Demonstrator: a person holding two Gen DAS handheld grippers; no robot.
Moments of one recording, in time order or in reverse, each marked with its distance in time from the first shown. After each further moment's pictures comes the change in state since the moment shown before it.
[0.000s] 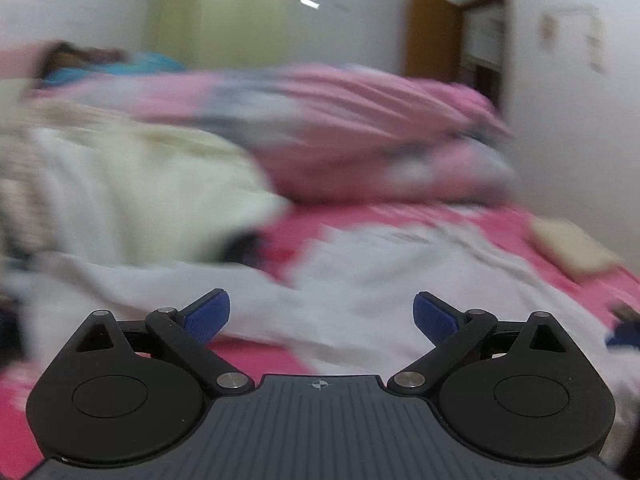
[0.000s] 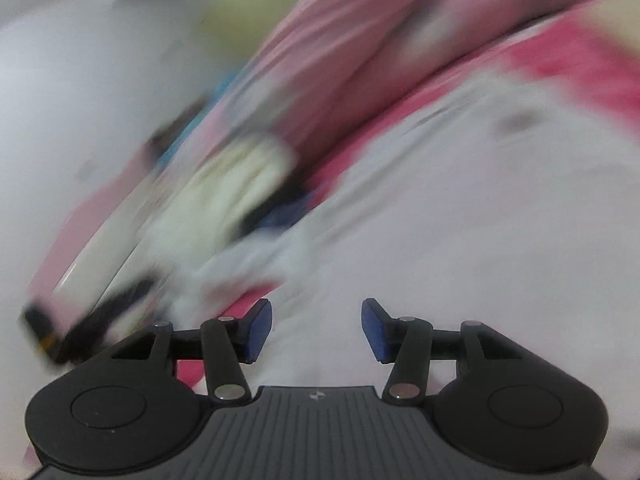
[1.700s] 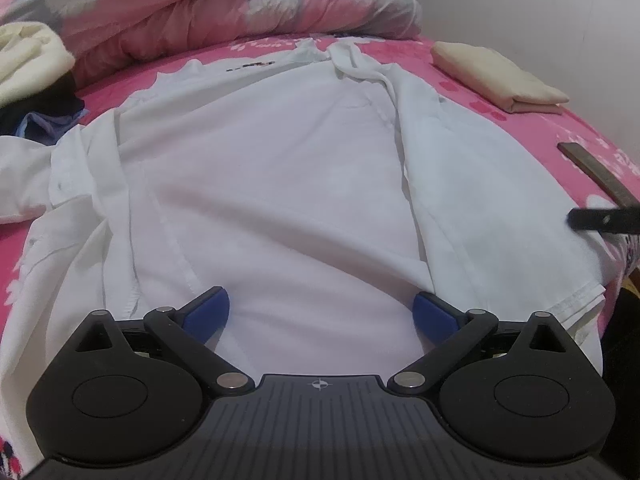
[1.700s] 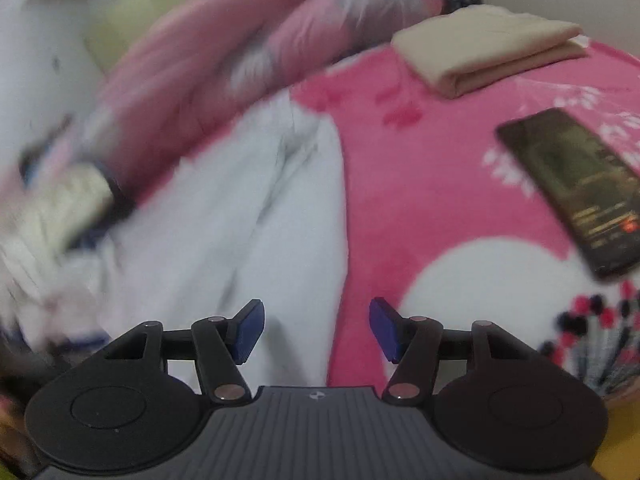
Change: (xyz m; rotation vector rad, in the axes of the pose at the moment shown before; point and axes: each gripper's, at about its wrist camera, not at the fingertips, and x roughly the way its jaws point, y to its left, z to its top) left arm 0.104 -0.133 -0.081 0.133 0.382 -0.133; right arm -0.026 -0.106 -0.005 -0.126 0.004 -0.348
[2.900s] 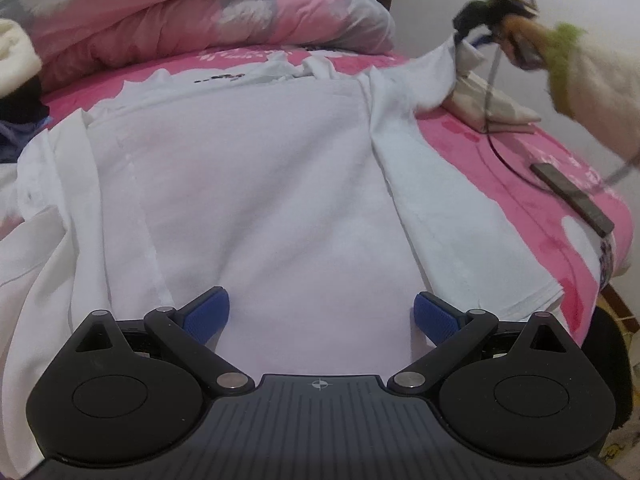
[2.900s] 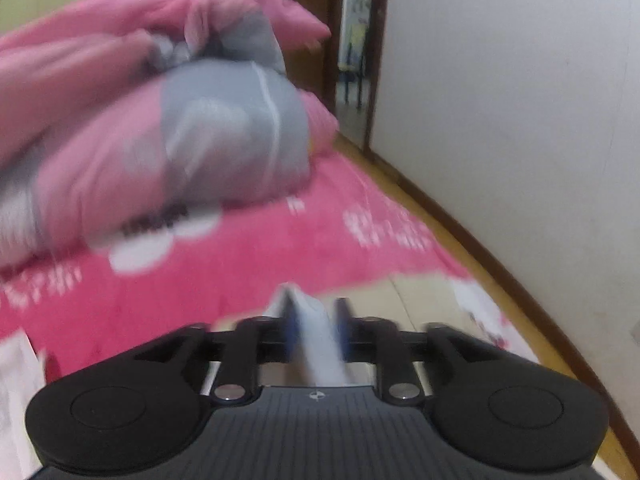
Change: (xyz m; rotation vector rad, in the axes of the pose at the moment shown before) left arm 0.014 0.009 0.013 -0.019 -0.040 -0.130; right arm 0.169 -0.084 0.370 -0.092 -0.112 -0.585
